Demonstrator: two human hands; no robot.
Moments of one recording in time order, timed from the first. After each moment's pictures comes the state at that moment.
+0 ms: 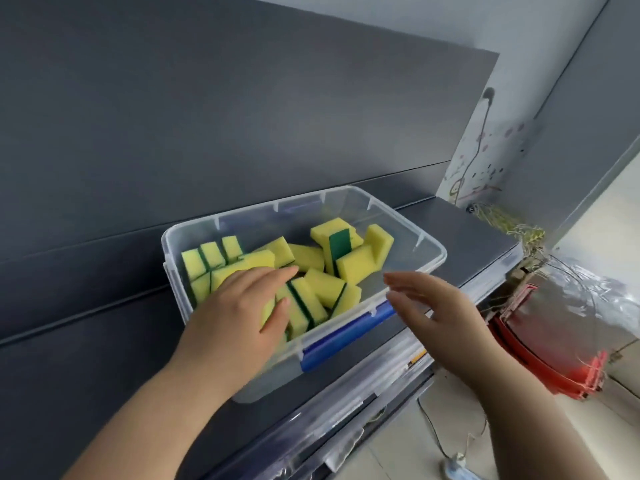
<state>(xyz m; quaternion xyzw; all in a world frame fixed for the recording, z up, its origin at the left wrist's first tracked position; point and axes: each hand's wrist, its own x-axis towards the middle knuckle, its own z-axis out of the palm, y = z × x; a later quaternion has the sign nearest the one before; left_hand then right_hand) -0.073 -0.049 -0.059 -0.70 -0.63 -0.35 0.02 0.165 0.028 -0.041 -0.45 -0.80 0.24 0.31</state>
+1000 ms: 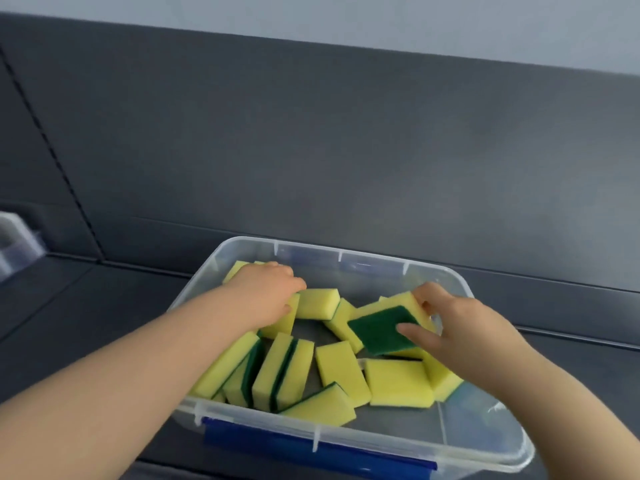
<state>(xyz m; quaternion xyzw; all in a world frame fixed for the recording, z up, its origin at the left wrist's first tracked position) -0.067 0.100 -0.052 -0.49 -0.86 0.13 0.01 0.144 0.278 -0.025 -0.20 -0.98 0.05 0.07</state>
